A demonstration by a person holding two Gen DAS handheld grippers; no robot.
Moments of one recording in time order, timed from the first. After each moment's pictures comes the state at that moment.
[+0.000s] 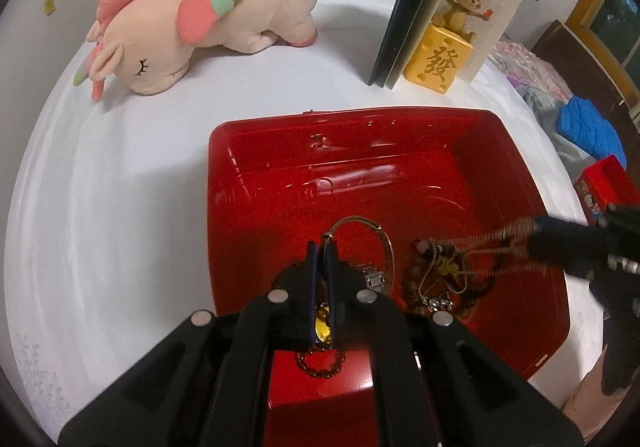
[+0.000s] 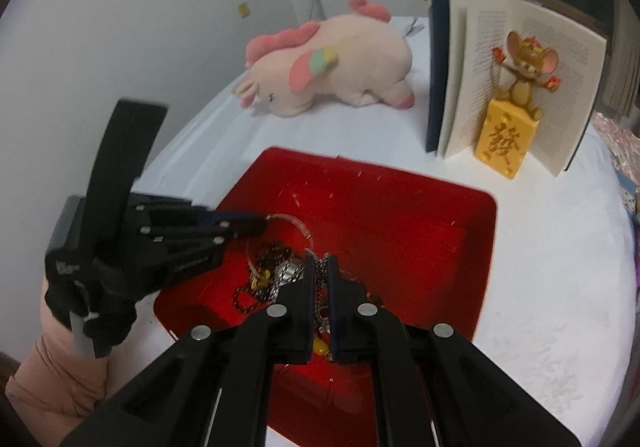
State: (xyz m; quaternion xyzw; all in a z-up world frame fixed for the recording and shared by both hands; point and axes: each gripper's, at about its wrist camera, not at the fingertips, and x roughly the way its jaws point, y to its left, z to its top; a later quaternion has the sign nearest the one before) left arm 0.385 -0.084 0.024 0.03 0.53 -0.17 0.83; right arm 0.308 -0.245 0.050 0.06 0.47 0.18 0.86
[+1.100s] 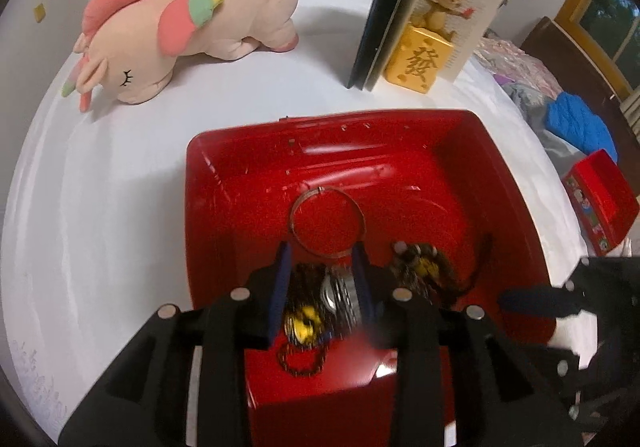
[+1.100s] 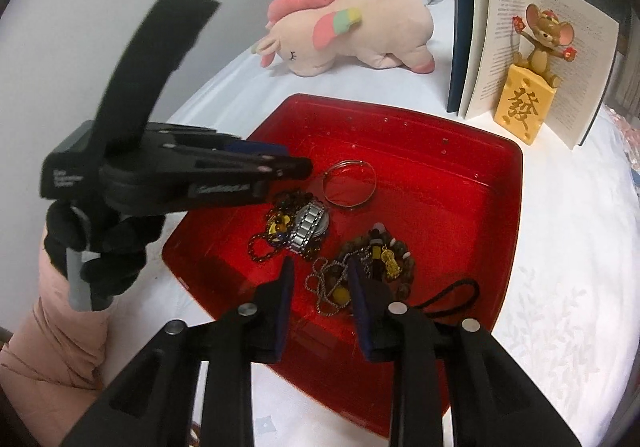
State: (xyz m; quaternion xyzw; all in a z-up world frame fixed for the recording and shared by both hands) left arm 0.373 -0.096 0.033 0.04 0.52 -0.19 0.83; right arm 0.274 -0.229 0.039 0.04 0.49 0.19 0.85
